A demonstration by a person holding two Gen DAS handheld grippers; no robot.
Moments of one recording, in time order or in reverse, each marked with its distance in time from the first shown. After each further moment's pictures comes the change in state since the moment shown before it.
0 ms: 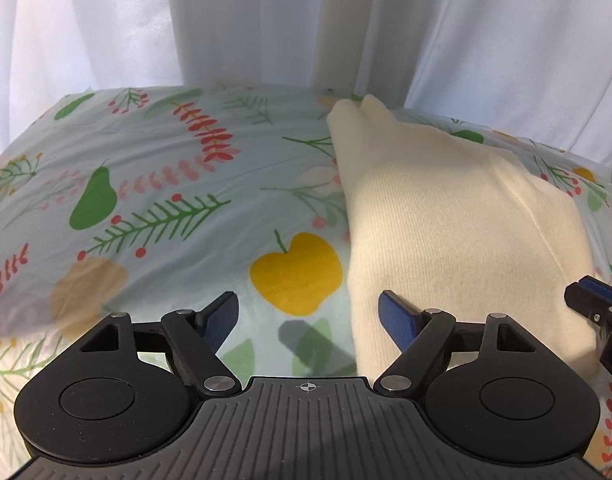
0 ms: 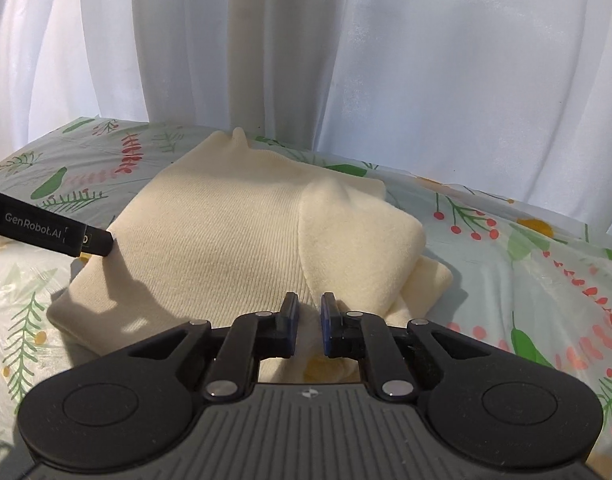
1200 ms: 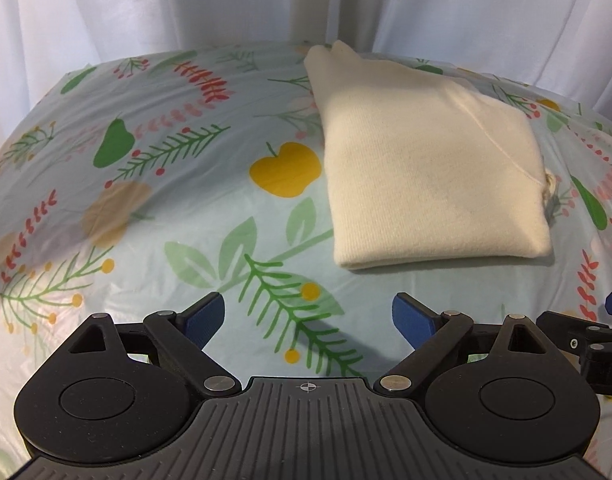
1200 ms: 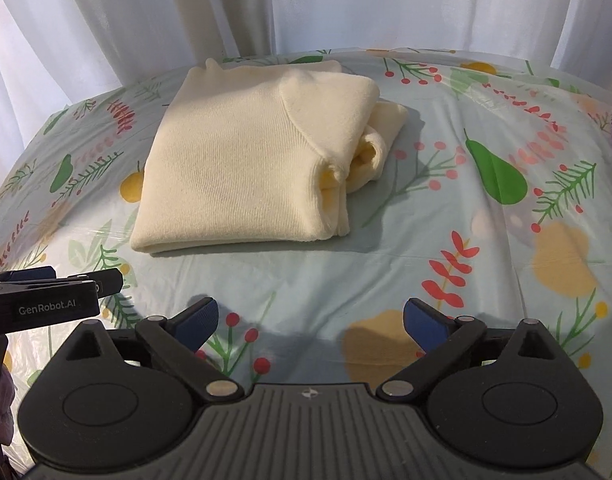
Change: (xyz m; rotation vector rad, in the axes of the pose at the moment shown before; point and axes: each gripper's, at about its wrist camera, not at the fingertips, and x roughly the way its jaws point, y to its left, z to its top) left arm -0.062 -0.011 -0.048 0.079 0.134 -0.020; right arm -0.065 0.015 -0.018 0.263 0.377 -0.052
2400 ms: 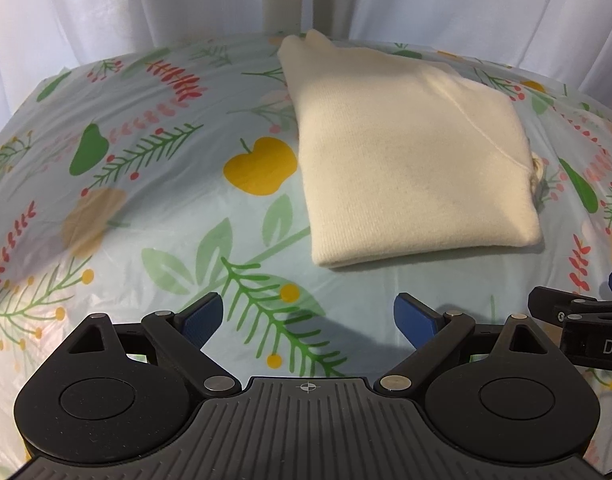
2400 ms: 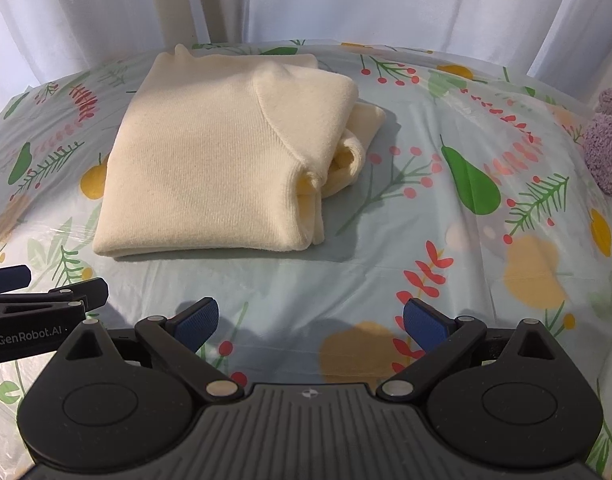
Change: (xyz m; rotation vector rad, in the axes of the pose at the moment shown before) left arm 0.009 -0.008 0.004 0.063 0.027 -0.023; right arm 0.004 0.008 0.010 0.006 0.020 -0.128
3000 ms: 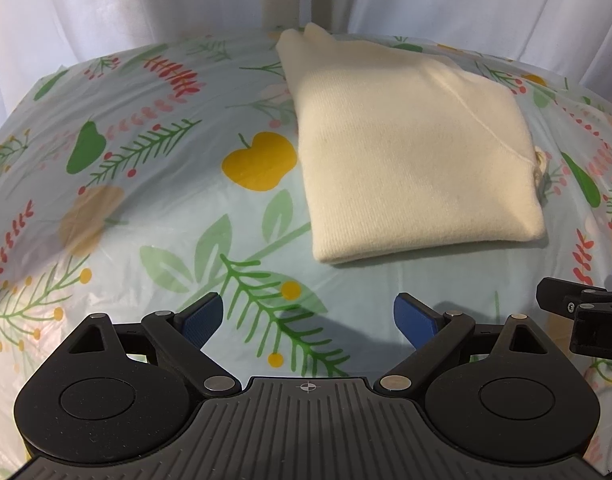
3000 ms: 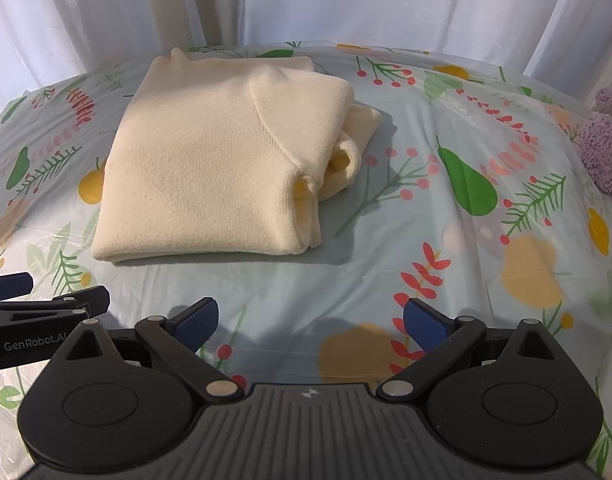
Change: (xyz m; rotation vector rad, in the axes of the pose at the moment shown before) left arm 0.005 0.001 -0.001 0.011 0.013 -0.001; right arm -0.001 -0.002 0.002 0.011 -0.003 -0.005
